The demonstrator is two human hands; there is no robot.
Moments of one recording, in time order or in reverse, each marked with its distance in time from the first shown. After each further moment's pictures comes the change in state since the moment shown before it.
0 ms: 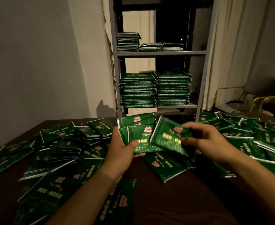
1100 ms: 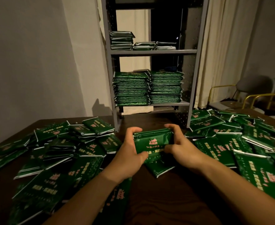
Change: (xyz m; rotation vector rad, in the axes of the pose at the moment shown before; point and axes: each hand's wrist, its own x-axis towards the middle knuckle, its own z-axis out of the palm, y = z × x) left_hand -0.011 -0.005 0.018 0.395 -0.253 0.015; right_hand 0.005 0.014 0.045 0.147 -0.075 0.119
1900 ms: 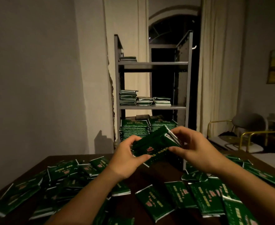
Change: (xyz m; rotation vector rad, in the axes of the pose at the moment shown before) left_hand 0.020 0.114 -0.050 0.091 0.129 0.298; right_hand -0.048 -0.152 -0.058 -0.408 0.104 -0.475
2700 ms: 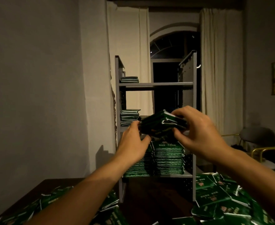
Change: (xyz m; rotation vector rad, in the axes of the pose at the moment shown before) left_hand 0.107 0.054 -0.019 0.335 0.154 0.146; right_hand 0.095 -0.031 -0.043 -0.458 0.325 -0.421
